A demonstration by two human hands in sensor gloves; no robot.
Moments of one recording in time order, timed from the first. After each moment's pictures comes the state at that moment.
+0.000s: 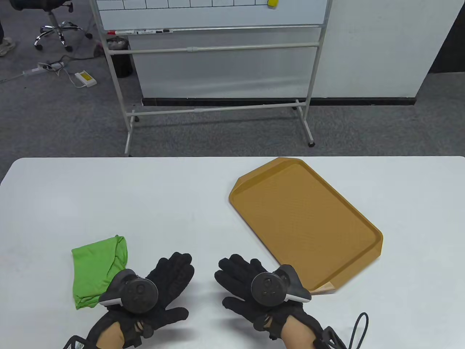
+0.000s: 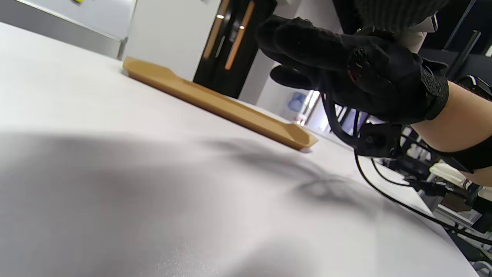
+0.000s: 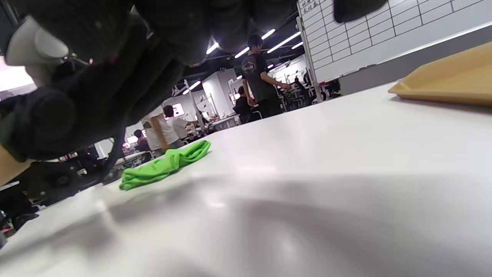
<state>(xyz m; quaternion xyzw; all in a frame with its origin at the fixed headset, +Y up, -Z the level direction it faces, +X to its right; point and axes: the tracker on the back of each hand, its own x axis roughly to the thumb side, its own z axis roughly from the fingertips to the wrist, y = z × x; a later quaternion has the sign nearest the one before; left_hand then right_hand) -0.229 -0.724 -0.291 -0.08 -0.43 0.17 0.88 0.058 -0.716 -0.298 0.36 0.02 0.91 0.21</state>
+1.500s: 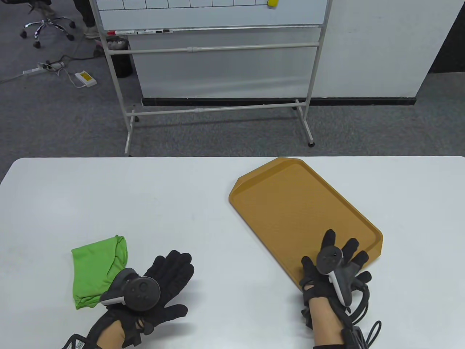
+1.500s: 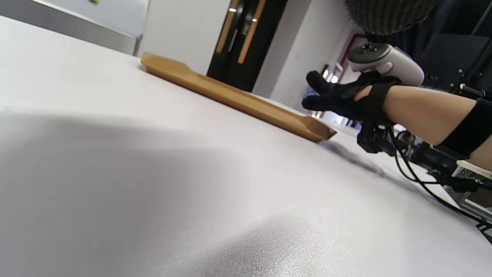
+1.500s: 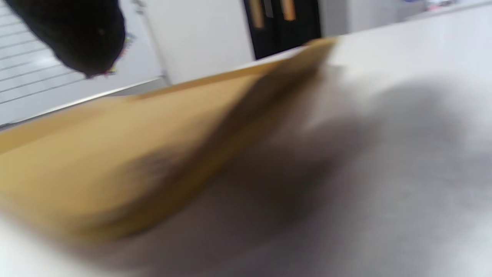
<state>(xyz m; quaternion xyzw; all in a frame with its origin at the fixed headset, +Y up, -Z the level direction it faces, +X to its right) -0.228 -0.727 -0.294 -0.09 -0.41 0.15 0.90 0.232 -0.758 -0.327 -0.32 0.03 0.93 0.17</state>
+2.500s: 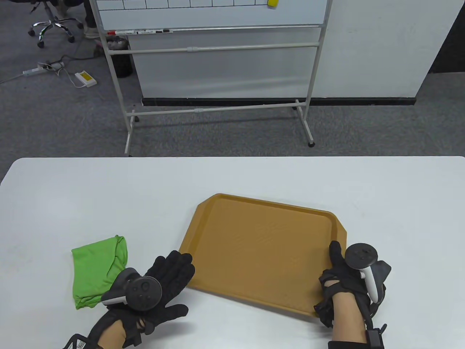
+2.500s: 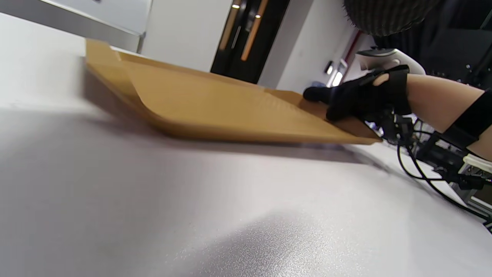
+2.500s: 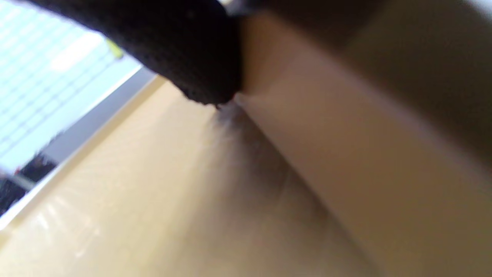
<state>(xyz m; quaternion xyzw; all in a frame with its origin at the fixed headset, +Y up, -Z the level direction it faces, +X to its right) -0.230 -0.730 -0.296 -0.10 -0.40 0.14 0.90 0.249 -0.753 -0.334 -0.21 0.13 0.92 0.31</state>
